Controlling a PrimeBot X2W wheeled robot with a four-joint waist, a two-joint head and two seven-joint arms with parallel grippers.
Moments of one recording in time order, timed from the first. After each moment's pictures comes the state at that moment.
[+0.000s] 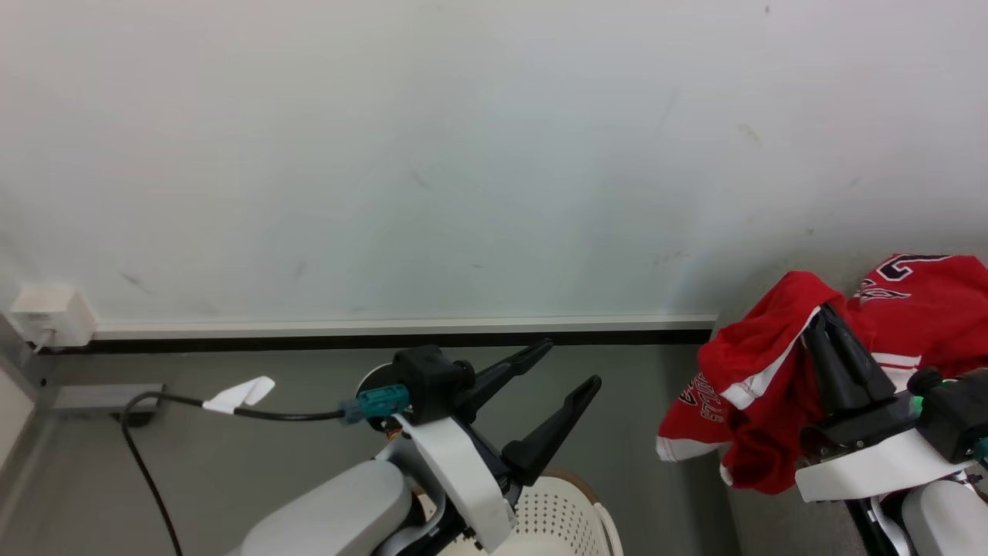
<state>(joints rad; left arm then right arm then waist) -0.69 0.36 -1.06 0.22 -0.84 -0.04 -0.23 -0.29 -0.24 0.26 0.16 0.35 0.13 -0.26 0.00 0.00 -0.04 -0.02</state>
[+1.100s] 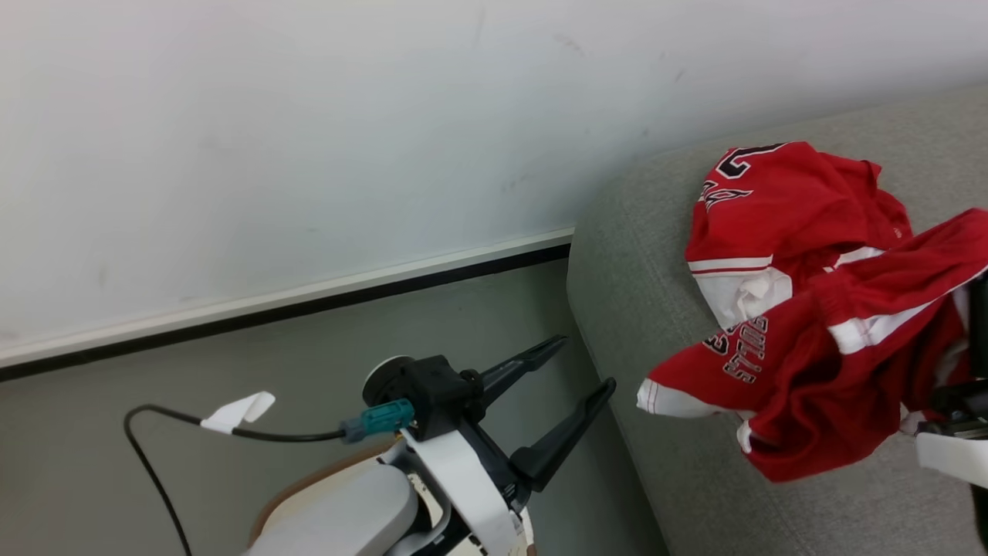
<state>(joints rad) -0.65 0.33 -1.00 0.19 -0.70 -0.08 -0.26 -0.22 -0.25 -0.02 -0.08 0.28 0.13 -0.26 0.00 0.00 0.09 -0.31</state>
